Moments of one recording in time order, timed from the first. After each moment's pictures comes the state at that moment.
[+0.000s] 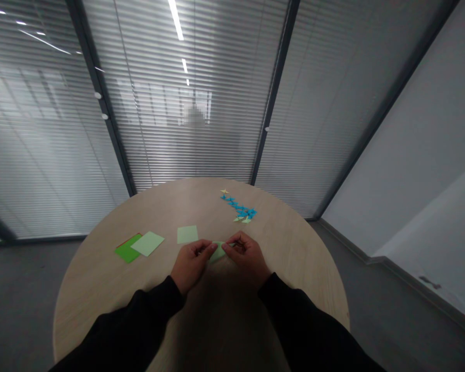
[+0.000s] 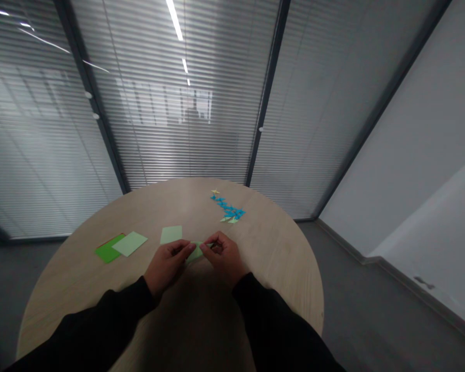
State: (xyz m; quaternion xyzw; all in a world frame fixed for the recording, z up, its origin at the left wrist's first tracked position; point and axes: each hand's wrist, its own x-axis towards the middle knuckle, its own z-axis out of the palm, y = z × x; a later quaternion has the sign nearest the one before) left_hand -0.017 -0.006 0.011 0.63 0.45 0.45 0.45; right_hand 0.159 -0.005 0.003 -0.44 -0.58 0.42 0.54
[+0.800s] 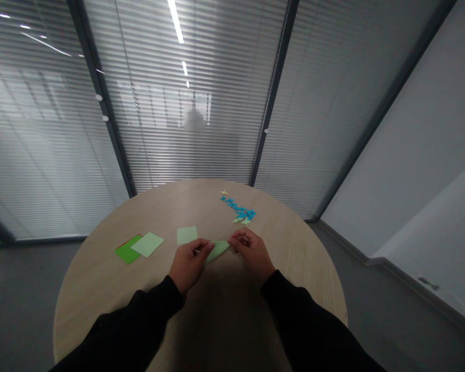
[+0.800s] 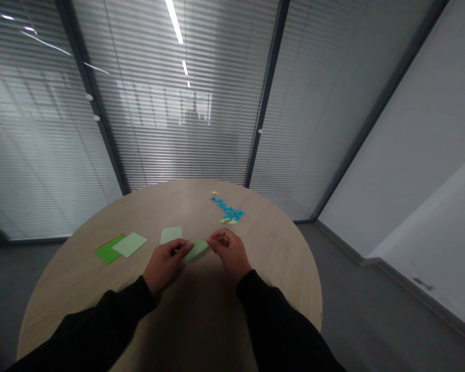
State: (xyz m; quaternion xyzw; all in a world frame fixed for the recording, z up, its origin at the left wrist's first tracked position) left_hand -0.021 -0.002 0.010 0.66 0.49 0.44 0.36; right_hand 0.178 0.011 0.001 -0.43 -0.54 0.45 0.57
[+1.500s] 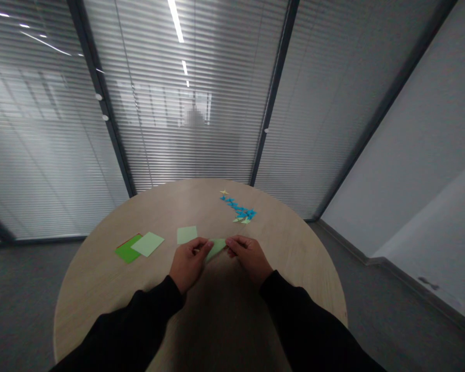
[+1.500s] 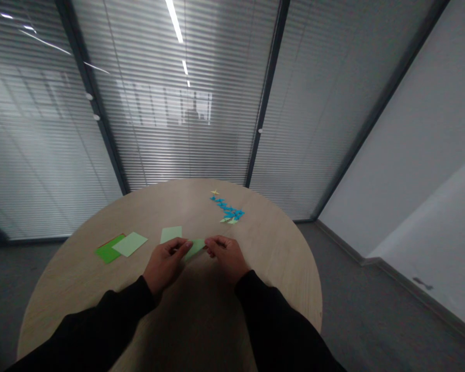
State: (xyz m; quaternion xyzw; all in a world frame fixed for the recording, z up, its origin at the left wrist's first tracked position) left_hand -0.020 -0.004 0.014 0.65 0.49 0.46 0.36; right_hand 0.173 0.004 0.002 -0.47 -0.58 0.45 0.49
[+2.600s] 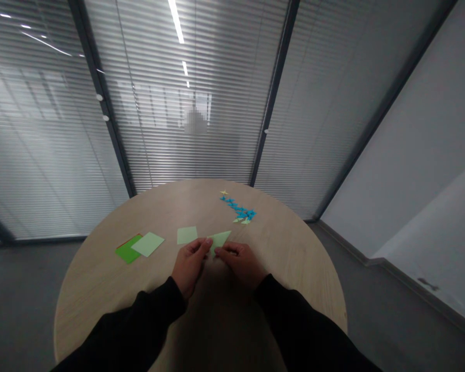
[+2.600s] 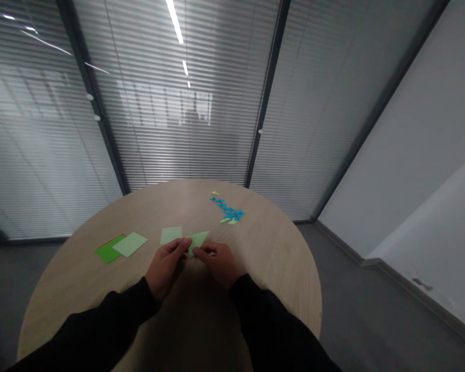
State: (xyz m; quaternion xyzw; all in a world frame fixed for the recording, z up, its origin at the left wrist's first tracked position) left_hand -0.006 -0.011 0.010 0.45 0.43 0.53 0.58; right_hand 0.156 -0.006 0.002 -0.47 -0.65 0.40 0.44
